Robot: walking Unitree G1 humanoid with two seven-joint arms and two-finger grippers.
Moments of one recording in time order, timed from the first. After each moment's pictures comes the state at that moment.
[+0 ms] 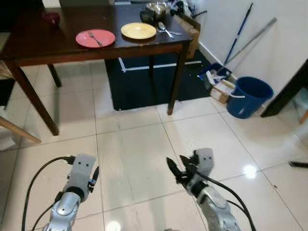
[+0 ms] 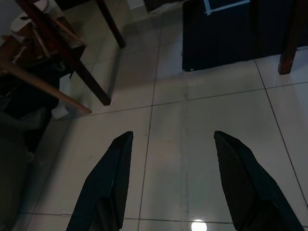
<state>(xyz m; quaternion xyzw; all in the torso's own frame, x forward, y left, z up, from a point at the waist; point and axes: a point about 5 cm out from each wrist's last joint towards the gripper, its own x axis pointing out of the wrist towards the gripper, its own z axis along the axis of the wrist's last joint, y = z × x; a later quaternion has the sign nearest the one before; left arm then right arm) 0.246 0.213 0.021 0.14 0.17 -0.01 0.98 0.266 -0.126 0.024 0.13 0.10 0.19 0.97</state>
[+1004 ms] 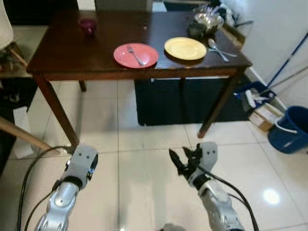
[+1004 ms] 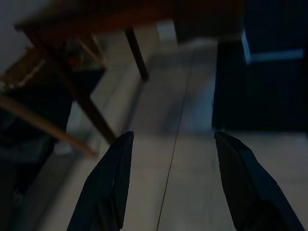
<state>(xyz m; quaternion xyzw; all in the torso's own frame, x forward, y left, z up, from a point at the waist) 0.268 0.204 0.064 0.19 0.06 -0.02 0.98 0.283 -0.137 0.059 0.11 0.03 0.18 0.98</state>
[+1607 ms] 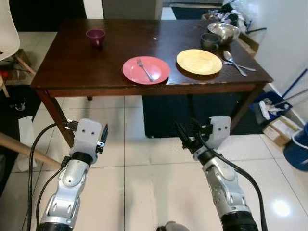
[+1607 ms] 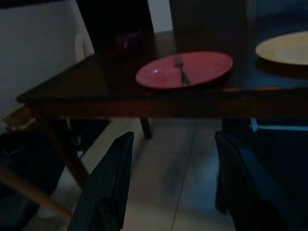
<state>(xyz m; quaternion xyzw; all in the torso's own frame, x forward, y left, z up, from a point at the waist) 0.285 0.171 0.117 0.13 -0.04 -0.03 0.99 0.305 -0.138 0.116 0.10 -0.06 0.18 0.98</state>
